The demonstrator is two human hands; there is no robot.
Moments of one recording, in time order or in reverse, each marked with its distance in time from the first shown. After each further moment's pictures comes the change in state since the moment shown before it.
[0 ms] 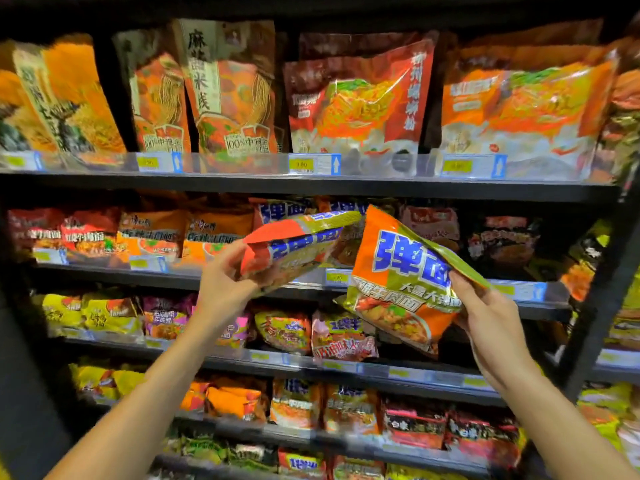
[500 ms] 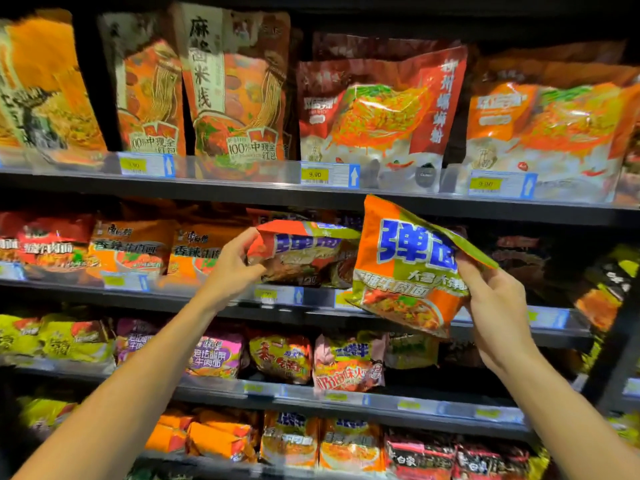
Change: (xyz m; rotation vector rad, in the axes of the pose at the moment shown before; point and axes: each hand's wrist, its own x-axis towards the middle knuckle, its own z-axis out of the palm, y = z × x) left_hand 0.100 -0.087 -0.019 0.074 -0.190 0.072; right_hand 0.053 -0.006 0.047 -0.050 0.120 -0.178
